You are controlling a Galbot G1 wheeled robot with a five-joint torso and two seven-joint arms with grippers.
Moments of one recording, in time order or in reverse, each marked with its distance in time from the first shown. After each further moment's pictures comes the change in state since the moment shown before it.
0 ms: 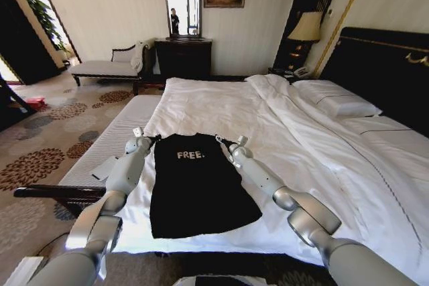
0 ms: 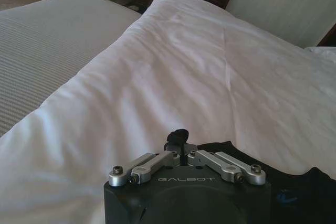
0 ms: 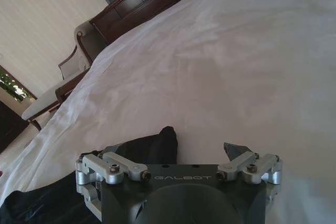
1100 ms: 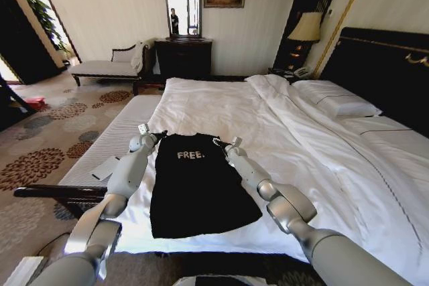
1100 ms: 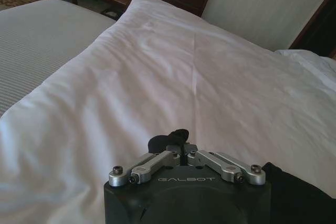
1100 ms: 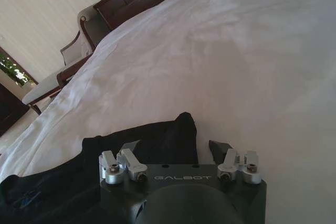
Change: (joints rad) left arm 0.046 0.001 0.030 -0.141 -0.041 0.027 -0.019; right arm 0.083 0.152 0.121 -0.268 -0.202 -0.012 -0.121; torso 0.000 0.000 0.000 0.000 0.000
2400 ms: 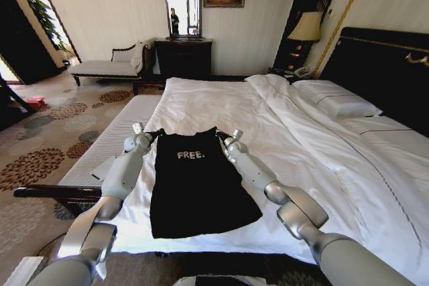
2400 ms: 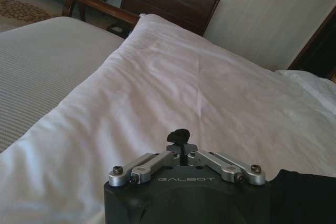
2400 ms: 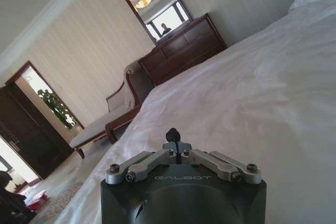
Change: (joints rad) left arm 0.023 0.054 -0.032 -0.098 -0.071 0.002 -0.037; right arm -0.076 -0.162 -0.077 0.436 0.148 0.085 0.078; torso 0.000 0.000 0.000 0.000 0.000
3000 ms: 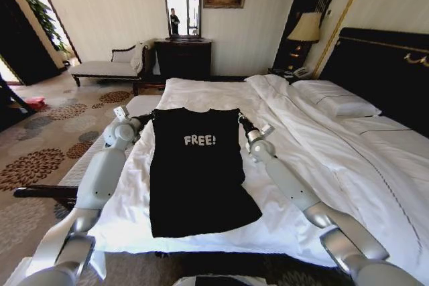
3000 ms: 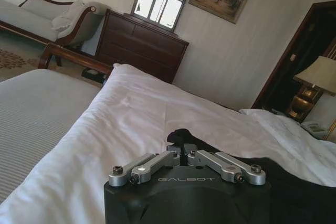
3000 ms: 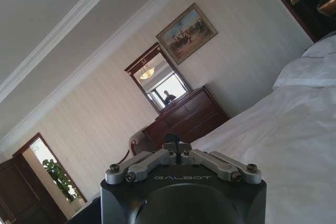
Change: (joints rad) left arm 0.021 0.136 -0.002 -0.310 -0.182 0.039 -0.096; right arm -0.149 -0.272 0.111 0.415 0.101 0.142 0.094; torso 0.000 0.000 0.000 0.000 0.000
